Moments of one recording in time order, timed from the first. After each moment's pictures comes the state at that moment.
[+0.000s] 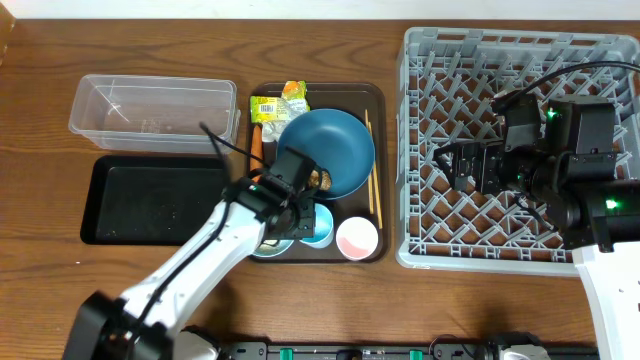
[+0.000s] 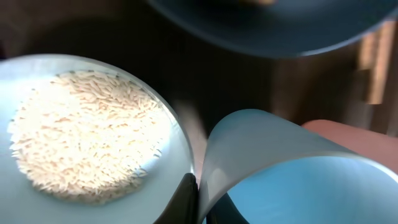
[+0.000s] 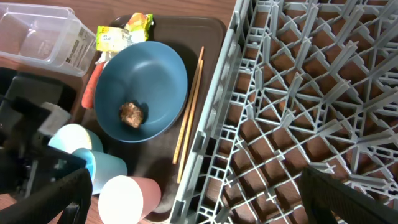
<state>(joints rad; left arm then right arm) -0.53 1.45 0.91 -0.79 0.10 -0.51 0.08 1.18 1.28 -0.96 -0.34 0.07</state>
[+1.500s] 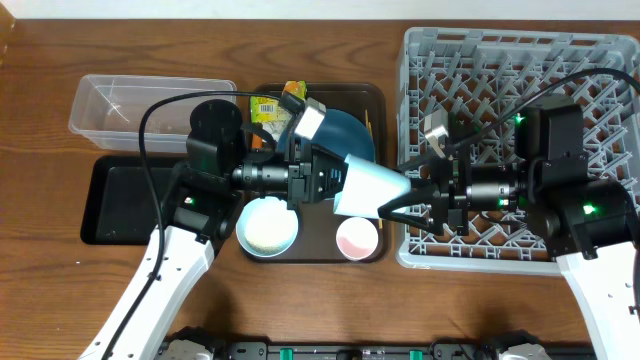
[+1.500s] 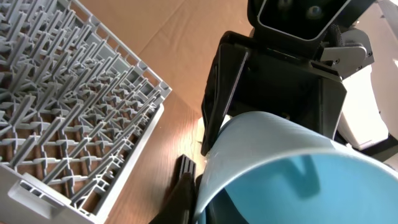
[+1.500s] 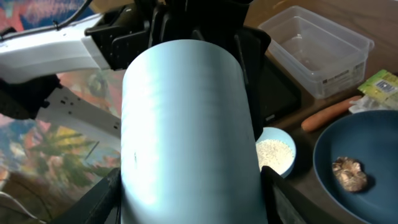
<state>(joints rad) -0.34 1.22 0.94 0.07 1.27 -0.59 0.24 1.18 1.28 -0.91 -1.18 -0.22</state>
